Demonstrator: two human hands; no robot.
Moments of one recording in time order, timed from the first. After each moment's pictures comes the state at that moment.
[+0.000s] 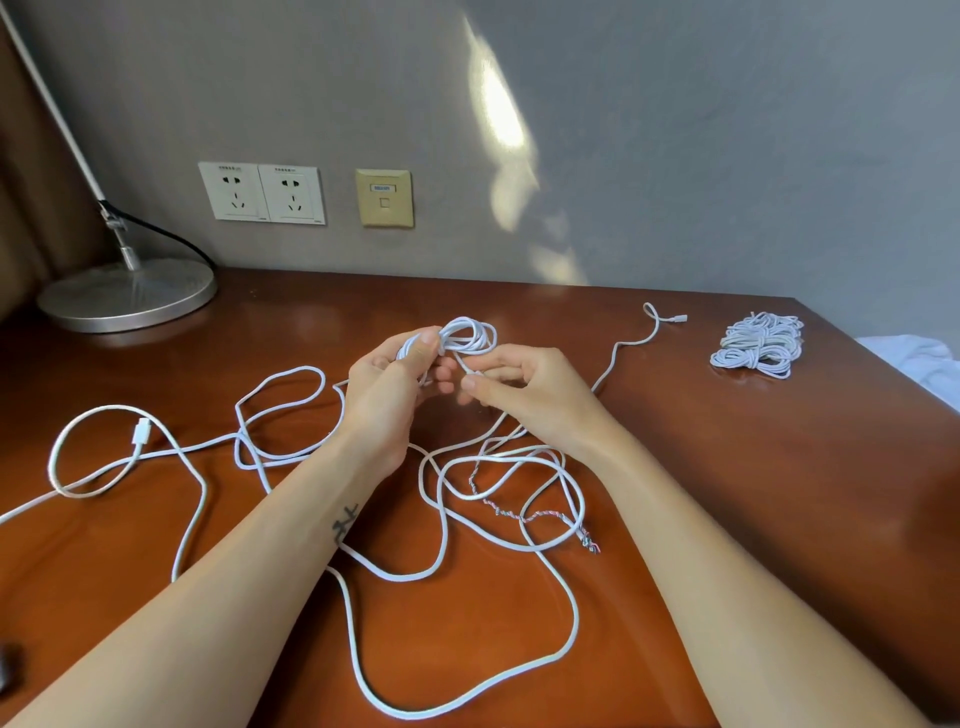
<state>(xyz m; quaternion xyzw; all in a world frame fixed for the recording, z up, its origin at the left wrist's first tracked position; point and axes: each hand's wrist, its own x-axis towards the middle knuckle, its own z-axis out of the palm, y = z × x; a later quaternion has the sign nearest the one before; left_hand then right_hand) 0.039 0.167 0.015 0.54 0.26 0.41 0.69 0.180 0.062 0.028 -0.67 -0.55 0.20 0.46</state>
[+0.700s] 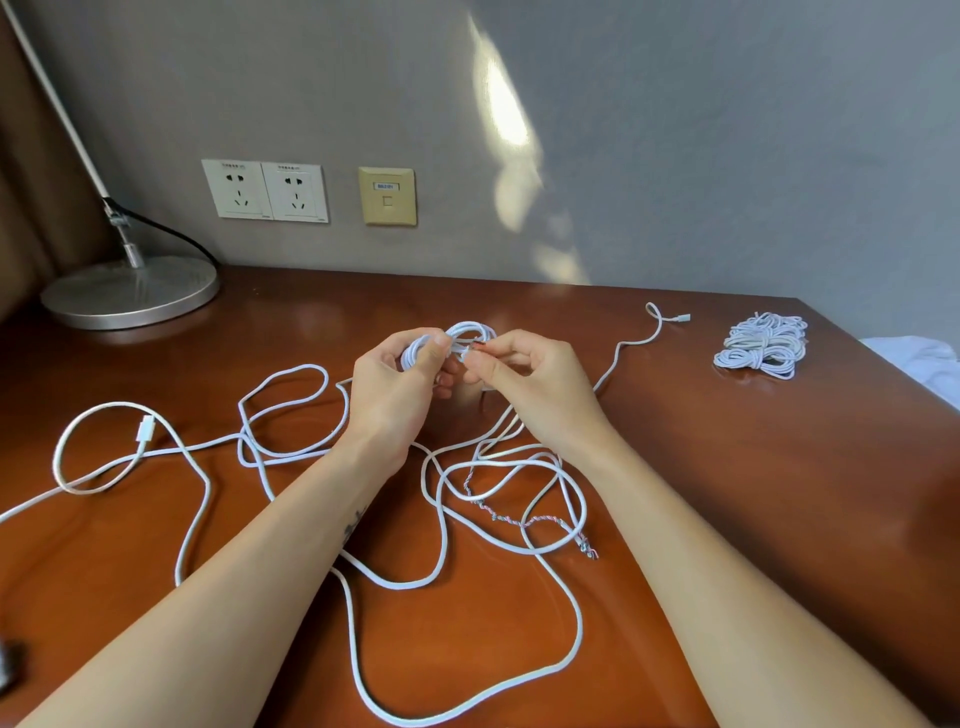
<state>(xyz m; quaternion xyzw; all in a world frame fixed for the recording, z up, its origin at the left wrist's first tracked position) 0.043 0.168 0.010 0.61 0.30 0.46 0.58 0.171 0.067 0.026 -0.66 -0.51 0.14 0.54</state>
